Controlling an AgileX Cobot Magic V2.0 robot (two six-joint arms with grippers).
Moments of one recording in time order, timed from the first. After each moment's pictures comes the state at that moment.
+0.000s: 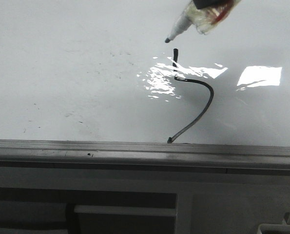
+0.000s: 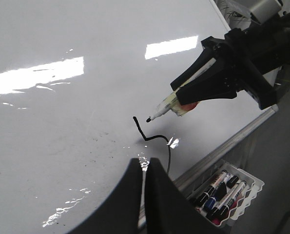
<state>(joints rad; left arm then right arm) -0.69 0.34 -0.42 -0.74 0.30 0.70 0.59 1.02 -0.79 0.36 0.31 -0.65</state>
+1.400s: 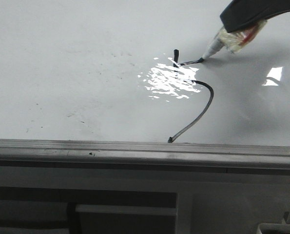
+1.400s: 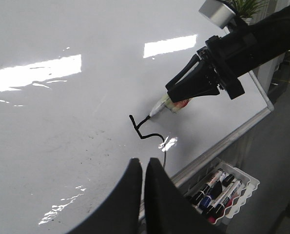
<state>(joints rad) -0.69 0.34 -0.42 -0.75 0.31 0.70 0.36 1.07 -0.80 0.42 0.41 -0.64</state>
